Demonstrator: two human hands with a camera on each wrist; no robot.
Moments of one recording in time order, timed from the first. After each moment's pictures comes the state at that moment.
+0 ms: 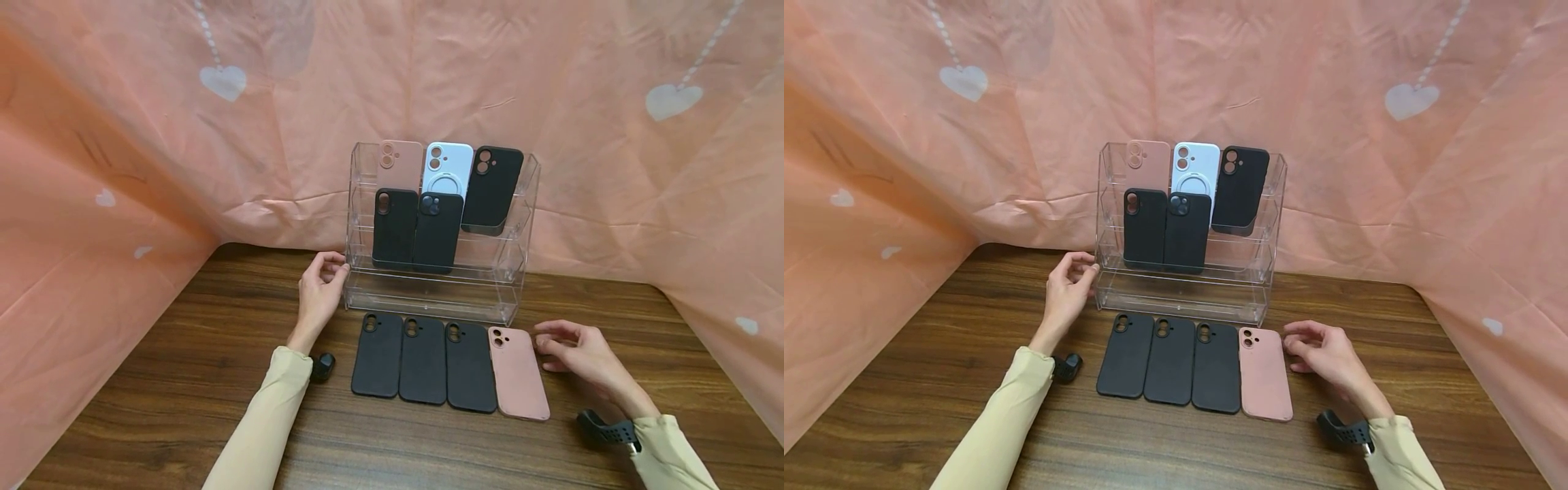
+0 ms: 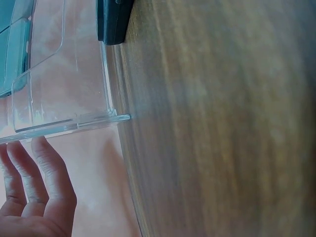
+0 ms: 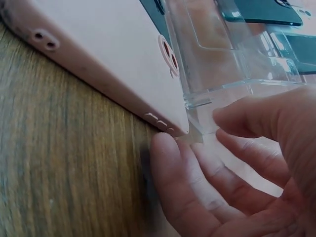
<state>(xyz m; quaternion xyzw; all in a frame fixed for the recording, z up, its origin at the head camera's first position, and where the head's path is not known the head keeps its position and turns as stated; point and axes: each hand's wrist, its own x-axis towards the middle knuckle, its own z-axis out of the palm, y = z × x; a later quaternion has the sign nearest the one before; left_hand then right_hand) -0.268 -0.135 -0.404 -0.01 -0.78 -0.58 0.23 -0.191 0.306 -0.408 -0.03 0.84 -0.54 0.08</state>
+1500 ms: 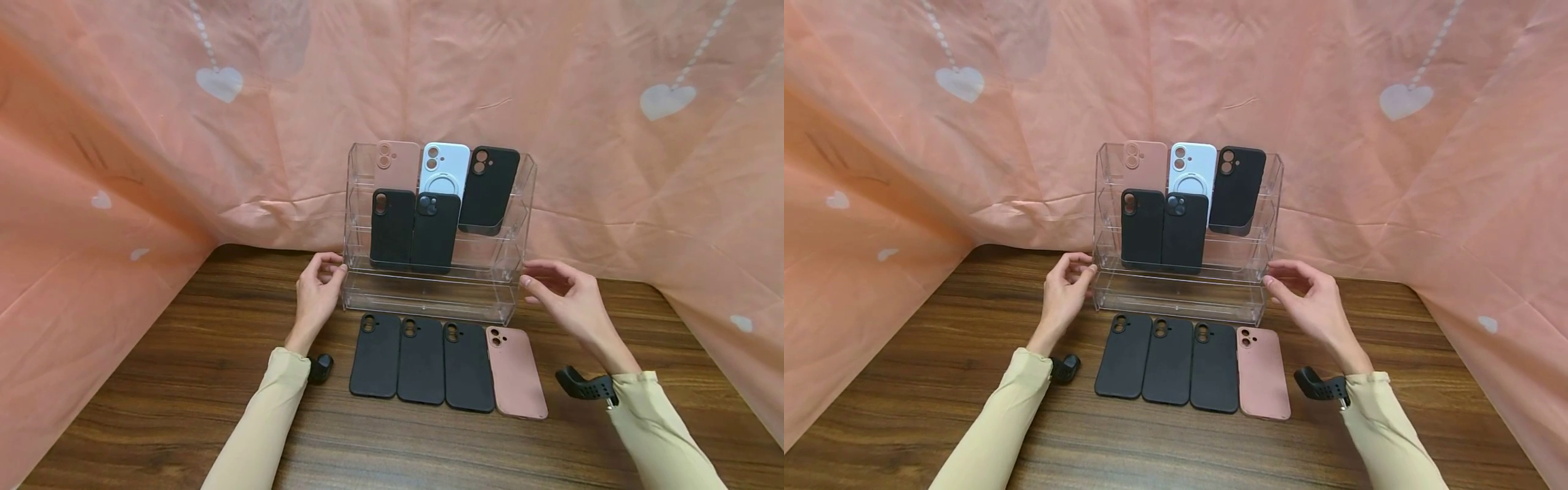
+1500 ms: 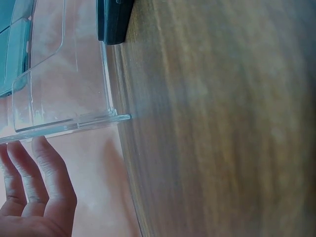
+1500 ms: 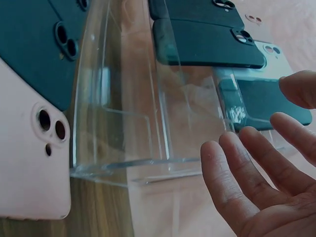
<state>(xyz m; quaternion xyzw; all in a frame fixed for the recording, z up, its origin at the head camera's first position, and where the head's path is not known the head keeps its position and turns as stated) -0.267 -0.135 -0.404 -0.02 -0.78 -0.58 0.23 -0.215 0.265 -0.344 -0.13 0.84 -0.51 -0.14</state>
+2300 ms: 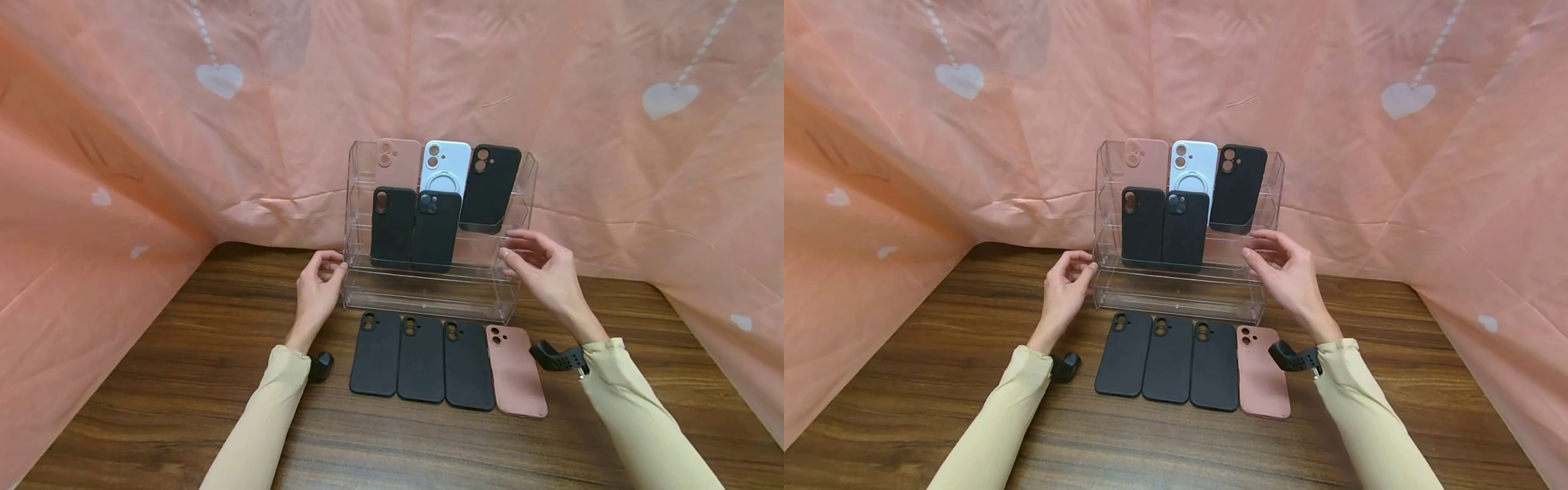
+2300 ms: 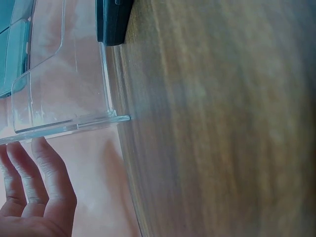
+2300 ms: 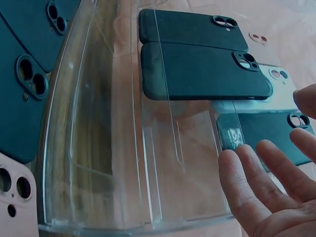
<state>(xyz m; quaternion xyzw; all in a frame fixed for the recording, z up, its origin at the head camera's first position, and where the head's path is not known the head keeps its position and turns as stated) -0.268 -0.135 -0.404 -0.02 -0.78 -0.58 0.23 -0.243 0.233 -0.324 -0.16 0.80 -0.55 -0.17</state>
